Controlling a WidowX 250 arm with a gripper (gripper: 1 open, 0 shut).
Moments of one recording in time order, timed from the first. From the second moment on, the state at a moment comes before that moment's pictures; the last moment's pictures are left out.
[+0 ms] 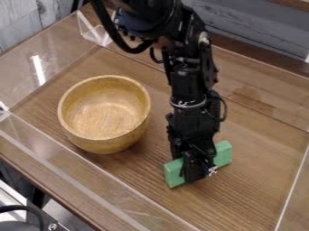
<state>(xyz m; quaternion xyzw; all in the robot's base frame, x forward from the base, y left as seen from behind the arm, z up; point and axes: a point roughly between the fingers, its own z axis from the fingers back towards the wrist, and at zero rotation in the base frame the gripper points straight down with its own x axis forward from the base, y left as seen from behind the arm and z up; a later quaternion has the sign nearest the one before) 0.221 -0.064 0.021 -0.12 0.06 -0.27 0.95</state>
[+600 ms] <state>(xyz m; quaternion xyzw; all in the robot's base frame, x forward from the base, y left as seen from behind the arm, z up) 0.207 -0.070 0.024 -0.15 0.09 -0.23 0.96</state>
